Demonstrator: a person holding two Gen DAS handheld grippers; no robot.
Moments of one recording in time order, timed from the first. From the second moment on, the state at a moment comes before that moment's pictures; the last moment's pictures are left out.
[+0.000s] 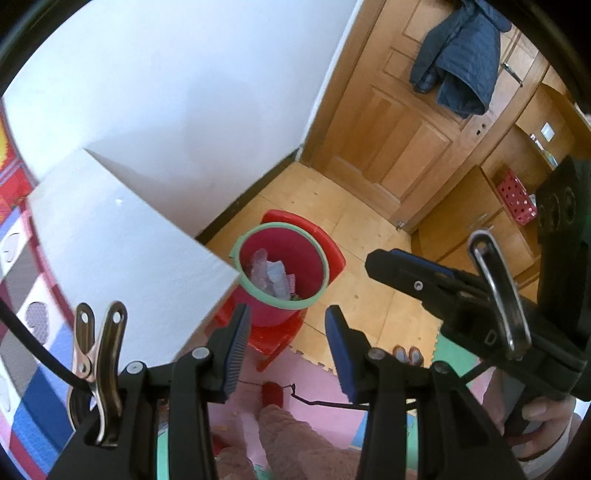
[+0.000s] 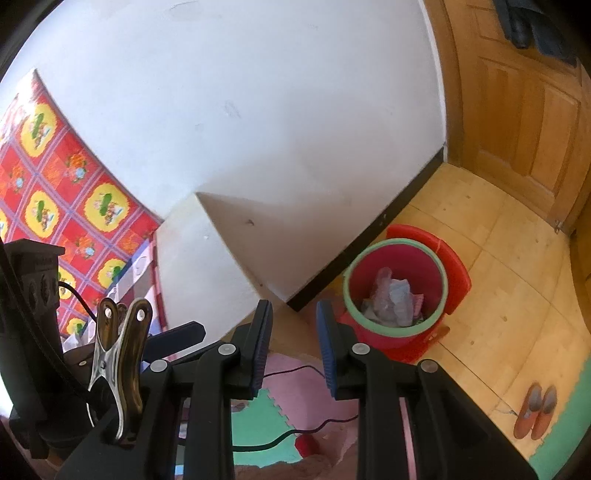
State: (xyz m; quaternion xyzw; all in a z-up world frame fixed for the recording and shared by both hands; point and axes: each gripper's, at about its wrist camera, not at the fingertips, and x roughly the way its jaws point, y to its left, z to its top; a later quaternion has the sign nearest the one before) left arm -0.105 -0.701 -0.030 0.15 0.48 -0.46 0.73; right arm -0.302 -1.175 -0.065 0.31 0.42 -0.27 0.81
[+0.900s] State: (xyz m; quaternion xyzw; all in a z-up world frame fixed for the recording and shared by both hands) left arm -0.062 -0.553 0.000 0.08 0.49 -0.40 0.77; right arm -0.212 -1.052 -0.041 0.26 0.42 -0.18 0.85
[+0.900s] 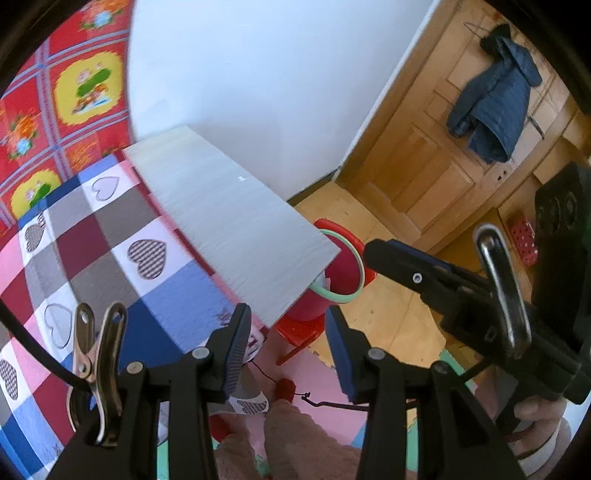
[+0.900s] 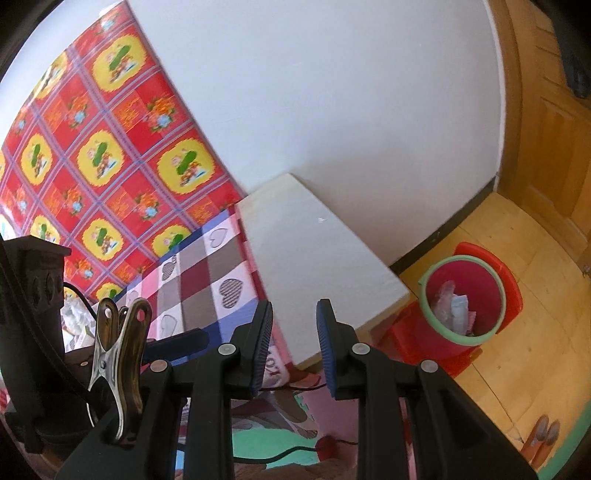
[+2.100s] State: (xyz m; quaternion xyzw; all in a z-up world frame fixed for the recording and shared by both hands) left arm -0.104 -0.449 0.027 -0.04 0.50 -0.18 0.85; right arm -0.174 -0.995 -0.028 0.20 0.45 0.05 0.87
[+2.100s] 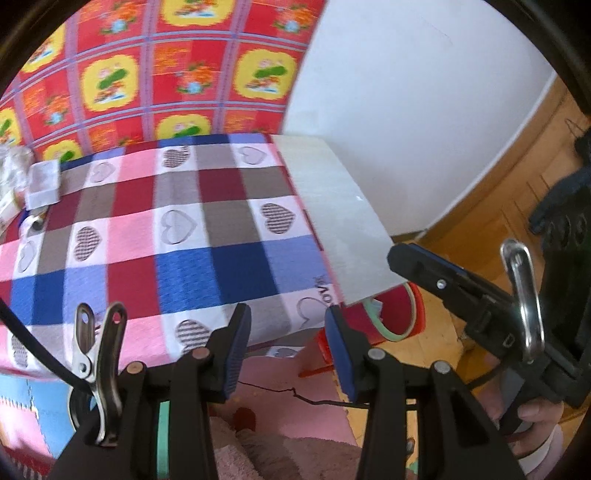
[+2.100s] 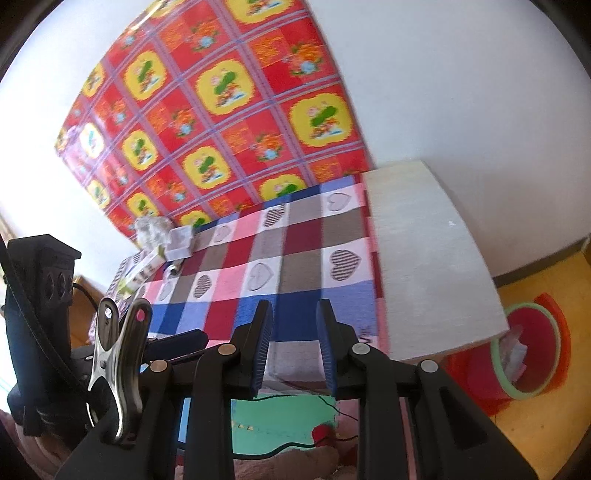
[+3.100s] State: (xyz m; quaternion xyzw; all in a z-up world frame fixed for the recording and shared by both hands) left arm -0.087 -0.310 0.026 -0.08 0.48 -0.05 0.87; right arm -0.128 -0.897 -0.049 0.18 0.47 0.15 0.85
